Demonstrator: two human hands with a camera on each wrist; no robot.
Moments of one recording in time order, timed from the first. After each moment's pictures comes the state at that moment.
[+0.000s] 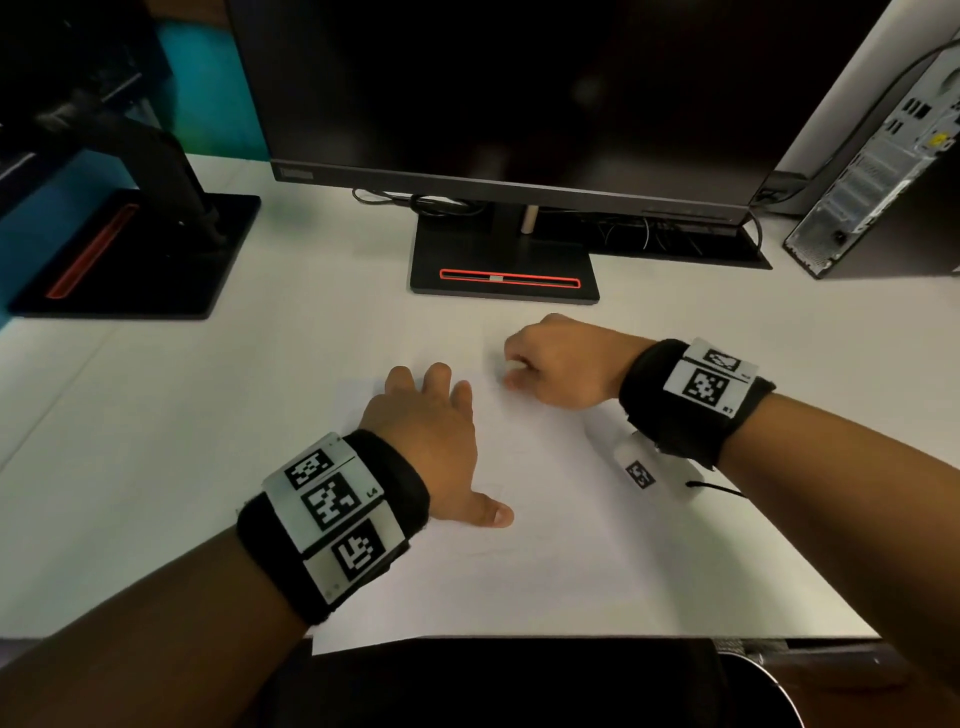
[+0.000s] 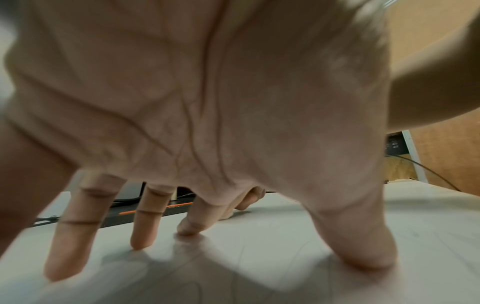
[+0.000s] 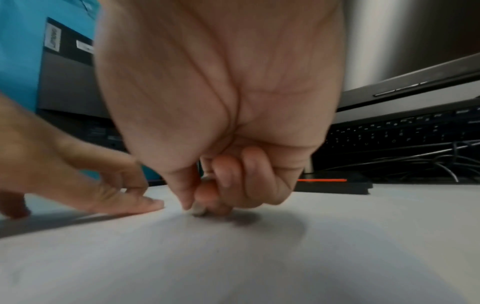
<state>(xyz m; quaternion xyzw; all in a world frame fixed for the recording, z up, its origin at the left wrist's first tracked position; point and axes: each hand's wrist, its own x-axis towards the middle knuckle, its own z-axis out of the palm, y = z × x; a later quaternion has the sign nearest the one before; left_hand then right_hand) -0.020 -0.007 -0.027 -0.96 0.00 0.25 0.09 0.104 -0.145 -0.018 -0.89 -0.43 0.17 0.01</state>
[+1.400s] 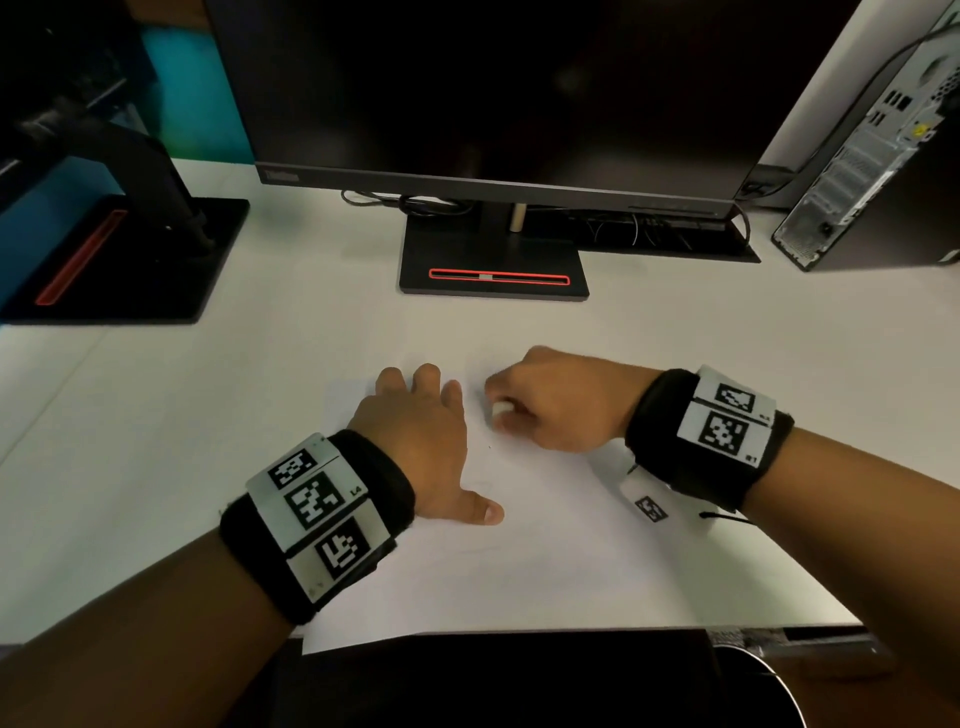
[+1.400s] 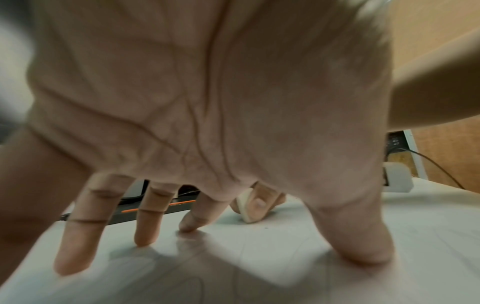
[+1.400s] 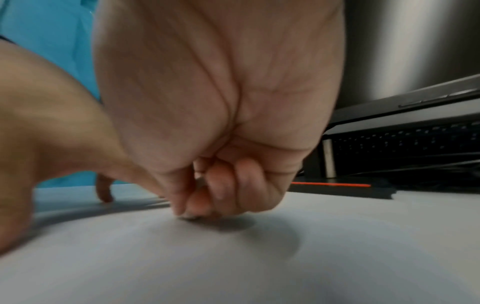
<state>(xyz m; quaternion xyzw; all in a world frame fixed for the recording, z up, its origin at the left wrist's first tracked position) -0.020 -0.009 -0.027 -0.96 0.00 0.26 0.09 0.070 -0.157 -0.020 -0.85 -0.49 0.19 0.03</state>
